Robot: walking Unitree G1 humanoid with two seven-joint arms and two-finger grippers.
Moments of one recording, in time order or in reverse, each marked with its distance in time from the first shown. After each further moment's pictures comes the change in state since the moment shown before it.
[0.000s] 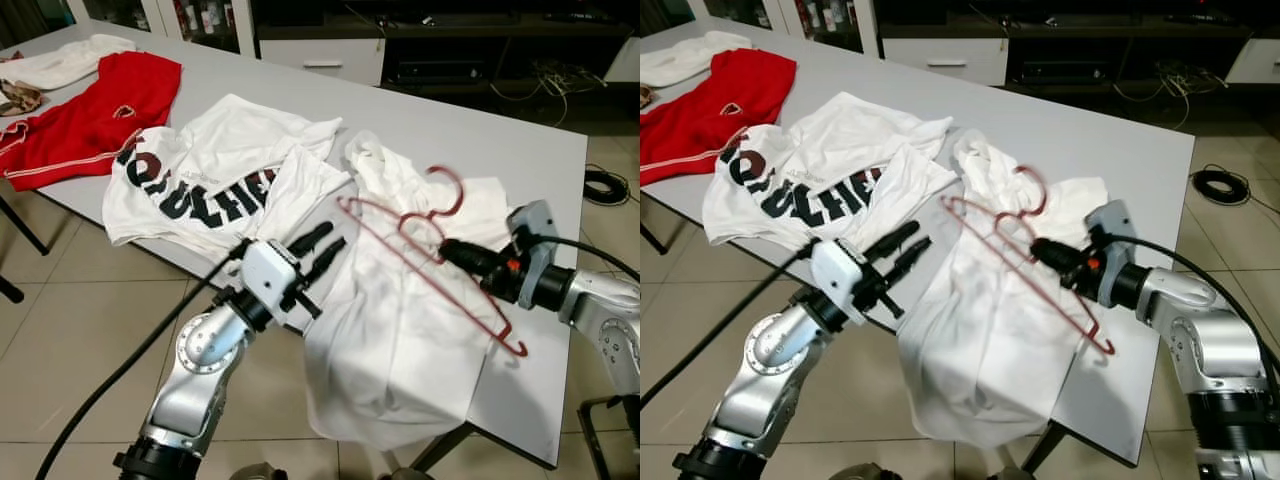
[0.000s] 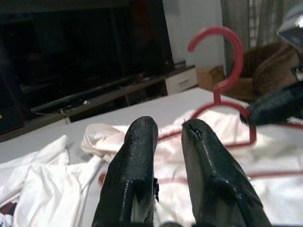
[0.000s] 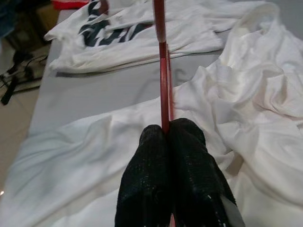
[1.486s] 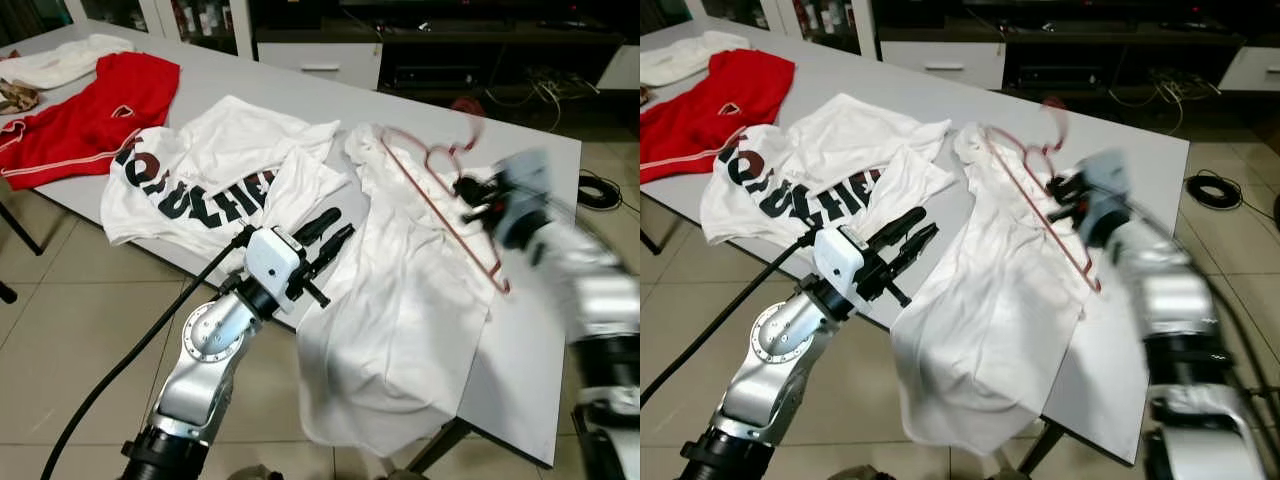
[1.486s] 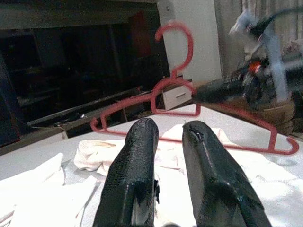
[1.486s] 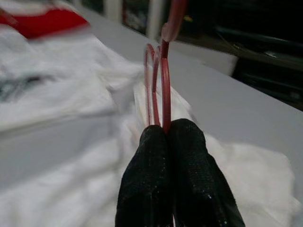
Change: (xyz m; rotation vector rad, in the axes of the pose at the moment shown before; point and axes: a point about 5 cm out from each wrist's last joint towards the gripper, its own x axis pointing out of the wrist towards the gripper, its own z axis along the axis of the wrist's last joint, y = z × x) left arm 0.012 -0.001 0.009 0.001 -0.038 -0.019; right arm 0.027 -0.033 0.048 -0.121 -0.194 -0.401
